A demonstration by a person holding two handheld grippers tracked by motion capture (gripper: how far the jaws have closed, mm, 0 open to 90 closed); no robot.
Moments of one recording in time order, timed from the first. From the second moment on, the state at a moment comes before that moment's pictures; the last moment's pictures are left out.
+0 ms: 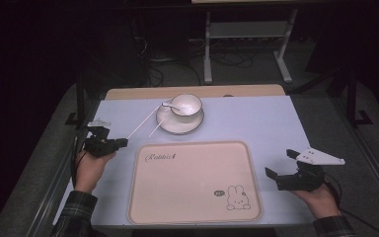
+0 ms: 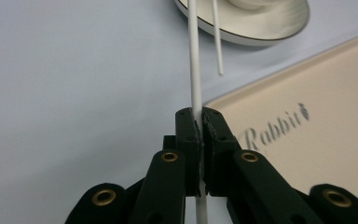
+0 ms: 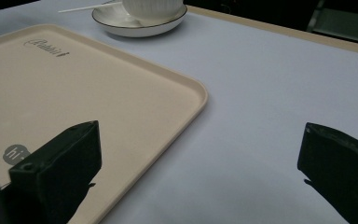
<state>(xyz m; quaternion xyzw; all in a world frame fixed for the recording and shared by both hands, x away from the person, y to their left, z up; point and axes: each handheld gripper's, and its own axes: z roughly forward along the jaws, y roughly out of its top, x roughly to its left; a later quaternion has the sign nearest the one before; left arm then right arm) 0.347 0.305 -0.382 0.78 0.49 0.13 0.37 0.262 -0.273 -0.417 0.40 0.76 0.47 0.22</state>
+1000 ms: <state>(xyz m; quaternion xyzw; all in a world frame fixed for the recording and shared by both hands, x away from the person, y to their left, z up) 0.280 0.256 -0.400 0.83 0.42 0.04 0.37 0.263 -0.273 -0.419 0.40 0.76 0.47 0.22</state>
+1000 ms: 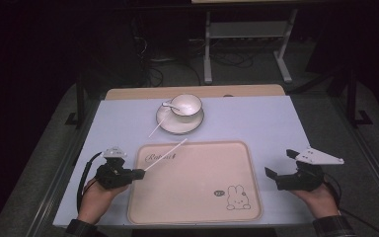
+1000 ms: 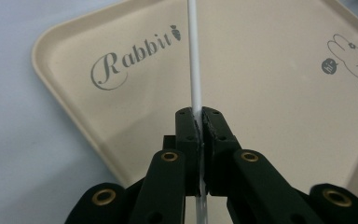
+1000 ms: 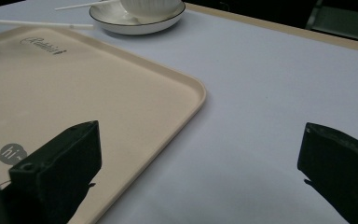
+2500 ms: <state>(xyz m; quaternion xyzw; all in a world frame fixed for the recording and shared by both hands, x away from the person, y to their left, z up) 0.306 0.237 -0.414 0.84 0.39 0.06 0.37 0.263 -0.272 -0.419 0.40 0.76 0.47 0.22</state>
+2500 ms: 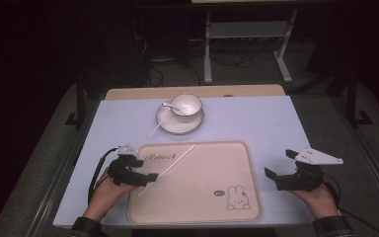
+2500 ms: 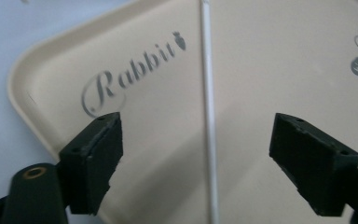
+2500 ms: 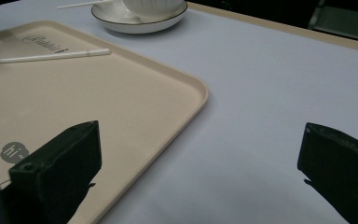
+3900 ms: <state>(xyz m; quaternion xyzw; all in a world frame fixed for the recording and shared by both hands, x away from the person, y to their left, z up) 0.488 0.182 -0.394 0.85 0.39 0.18 0.31 0.264 -0.272 -0.419 0.40 0.76 0.47 0.22</state>
